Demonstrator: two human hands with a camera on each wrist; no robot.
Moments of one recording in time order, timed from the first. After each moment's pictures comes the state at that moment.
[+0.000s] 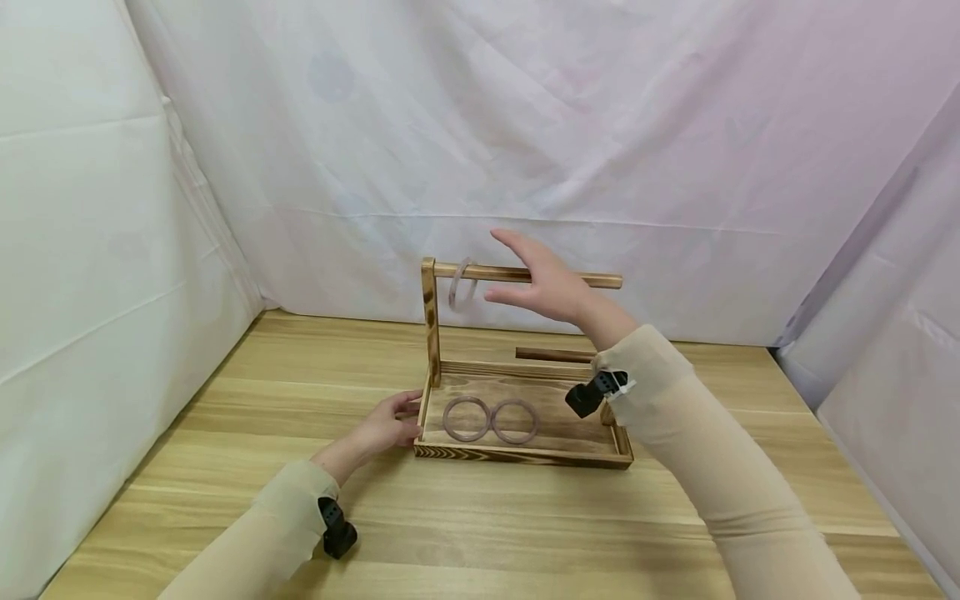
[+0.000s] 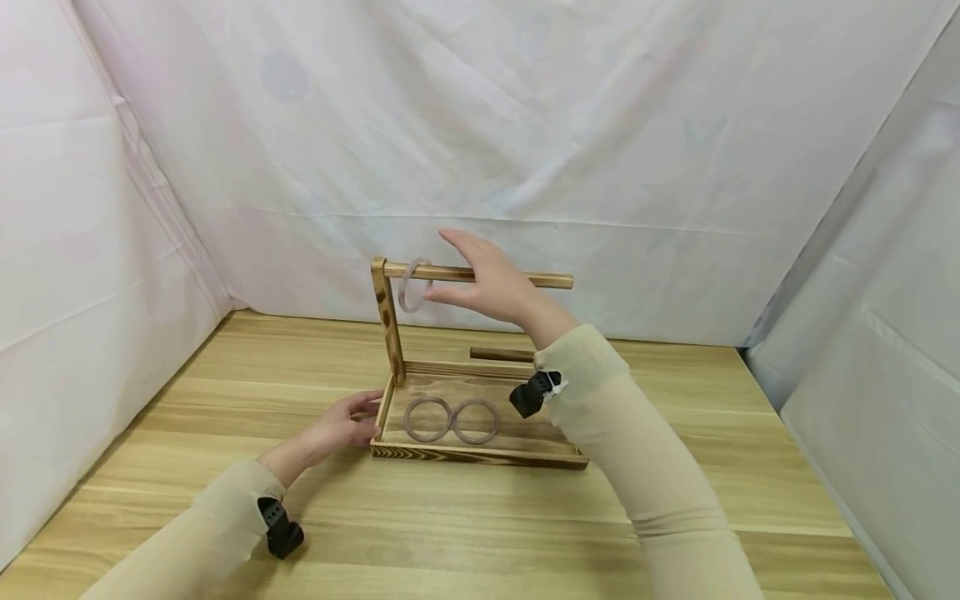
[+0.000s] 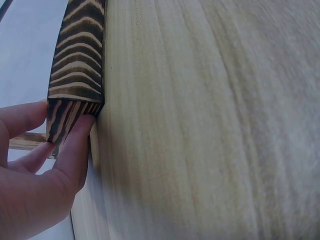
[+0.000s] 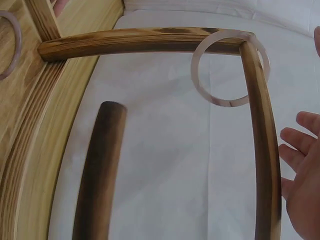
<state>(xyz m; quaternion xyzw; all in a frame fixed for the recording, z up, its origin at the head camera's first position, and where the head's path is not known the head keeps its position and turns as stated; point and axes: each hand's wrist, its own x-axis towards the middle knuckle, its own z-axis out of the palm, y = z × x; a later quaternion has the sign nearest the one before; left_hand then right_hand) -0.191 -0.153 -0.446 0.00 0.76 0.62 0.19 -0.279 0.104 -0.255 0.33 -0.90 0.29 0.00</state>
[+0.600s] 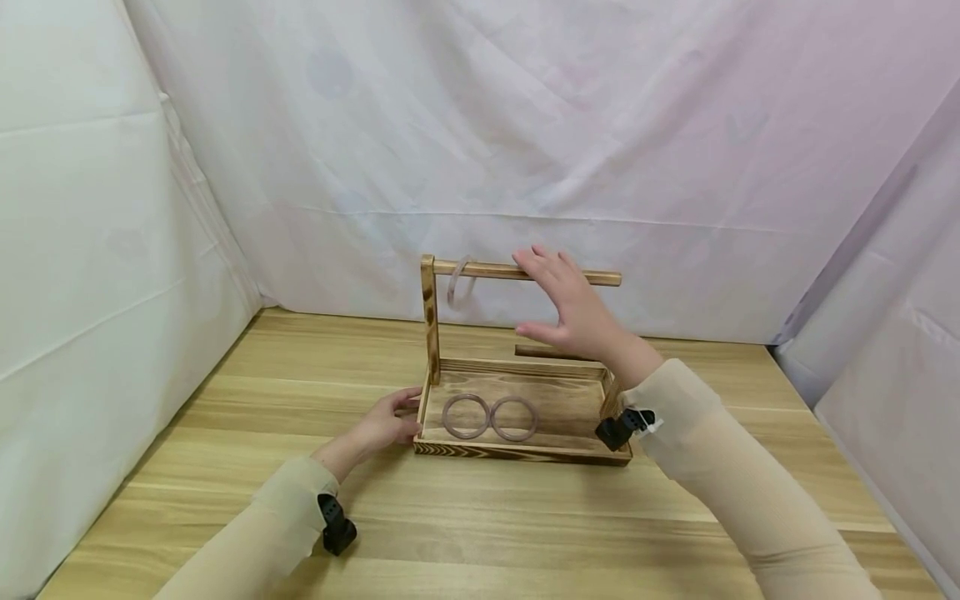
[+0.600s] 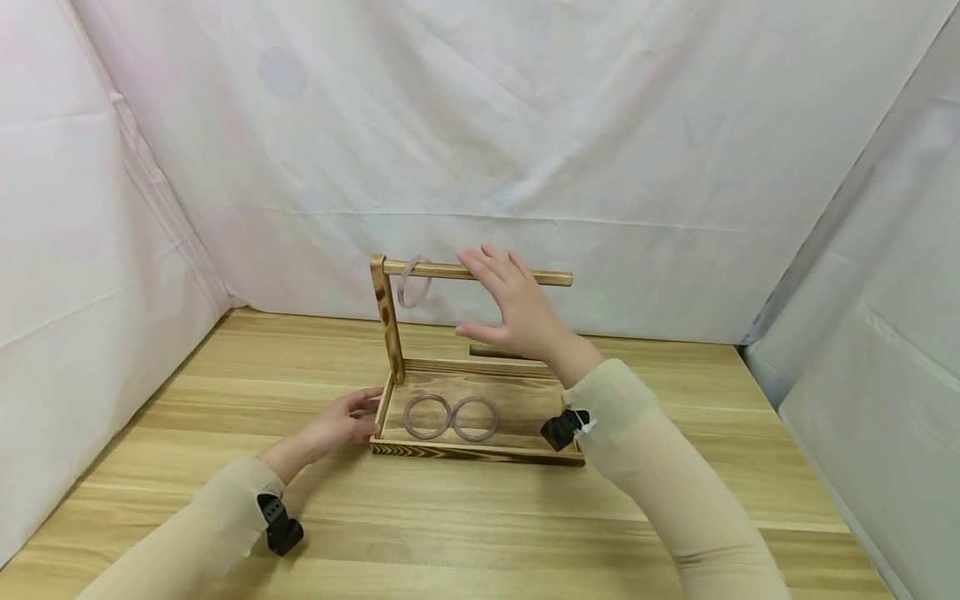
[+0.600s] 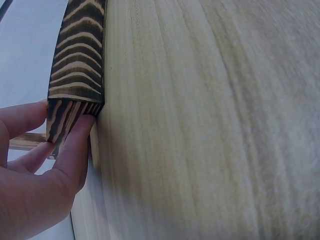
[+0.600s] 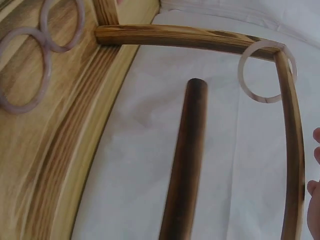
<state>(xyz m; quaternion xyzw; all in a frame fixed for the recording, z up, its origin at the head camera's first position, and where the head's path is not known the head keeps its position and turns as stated) -0.192 -0.152 -0.442 0.00 0.77 0.61 0.20 -0.264 0.138 -0.289 0.45 -0.84 0.23 0.20</state>
